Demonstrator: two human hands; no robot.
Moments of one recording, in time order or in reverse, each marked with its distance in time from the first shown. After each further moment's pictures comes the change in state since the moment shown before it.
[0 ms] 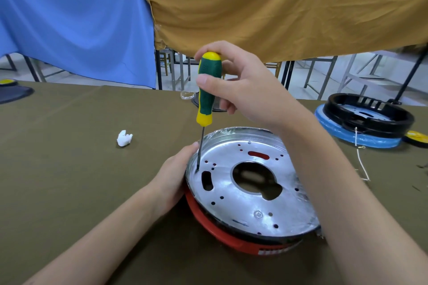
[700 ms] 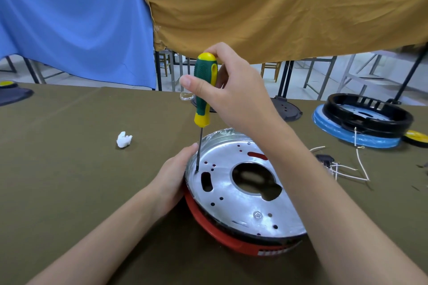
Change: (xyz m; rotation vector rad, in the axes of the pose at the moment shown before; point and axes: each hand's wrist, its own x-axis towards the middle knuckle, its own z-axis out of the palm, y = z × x) left_hand -0.001 0.001 0.001 -0.001 0.000 0.011; right_hand 0.003 0.007 0.023 -0.196 0.262 -0.091
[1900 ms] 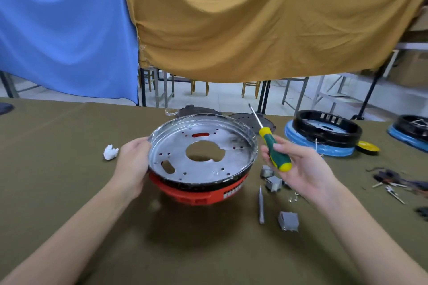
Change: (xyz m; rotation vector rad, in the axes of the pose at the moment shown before) left_hand 0.003 0.035 -0.025 0.202 0.376 0.340; right_hand -0.103 0.084 -0.100 1.131 0.224 0.869
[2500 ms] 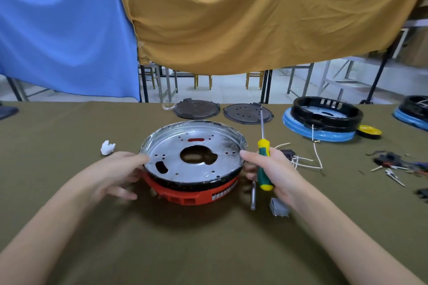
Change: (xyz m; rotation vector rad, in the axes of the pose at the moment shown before) left_hand -0.016 0.007 -0.029 0.484 -0.251 -0.322; right_hand 0.007 0.046 -0.014 -0.529 0.062 -0.014
